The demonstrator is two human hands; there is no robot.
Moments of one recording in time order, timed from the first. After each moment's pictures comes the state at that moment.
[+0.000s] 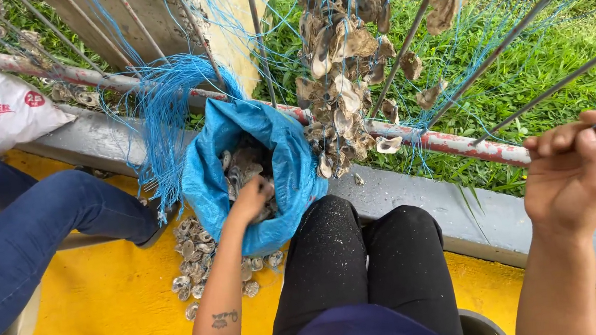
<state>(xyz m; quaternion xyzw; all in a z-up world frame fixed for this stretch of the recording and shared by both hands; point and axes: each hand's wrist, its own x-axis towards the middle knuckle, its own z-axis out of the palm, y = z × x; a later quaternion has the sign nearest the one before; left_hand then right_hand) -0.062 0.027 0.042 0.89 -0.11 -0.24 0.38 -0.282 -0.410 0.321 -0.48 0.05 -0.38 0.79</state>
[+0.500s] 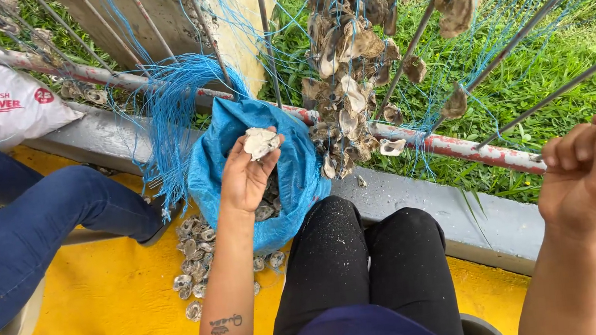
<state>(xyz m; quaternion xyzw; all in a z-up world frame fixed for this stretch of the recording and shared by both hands) -0.069 -0.003 0.189 0.28 -0.07 -0.18 0.94 -0.284 -0.391 0.351 -0.55 0.00 -0.41 0.73</state>
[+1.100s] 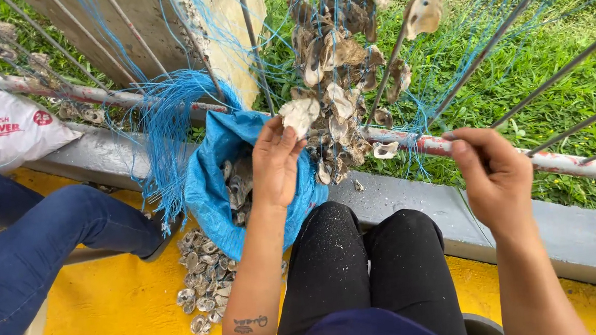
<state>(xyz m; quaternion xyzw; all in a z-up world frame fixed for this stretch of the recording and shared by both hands) -0.081 -0.089 0.224 0.38 -0.10 -0.10 0.91 -0.267 -0.355 0.324 -0.82 0.05 -0.30 0.49</state>
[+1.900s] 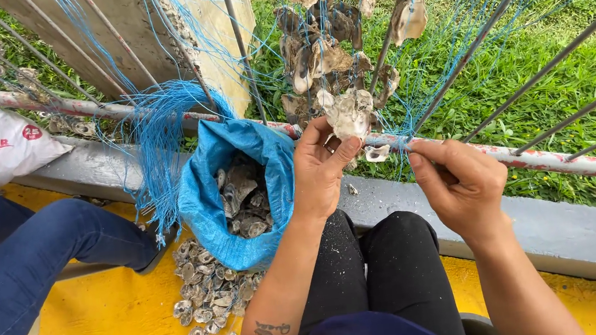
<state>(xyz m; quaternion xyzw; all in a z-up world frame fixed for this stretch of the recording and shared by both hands) -0.142 -0.156 0.296 0.33 -0.20 -0.14 0.91 -0.262 -0.310 0.367 -0.85 -0.05 -0.38 0.36</state>
